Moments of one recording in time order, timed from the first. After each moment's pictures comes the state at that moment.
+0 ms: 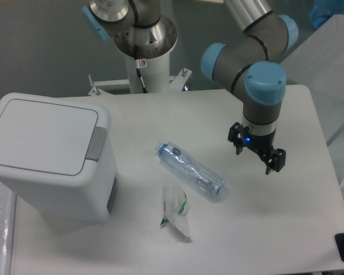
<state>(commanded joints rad) 2.67 -1.95 -1.65 -0.94 1.58 1.44</state>
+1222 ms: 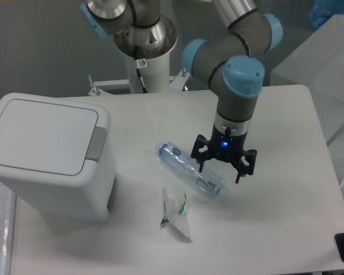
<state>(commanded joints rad) 2.56 -1.82 -1.67 -0.89 1.17 0.69</state>
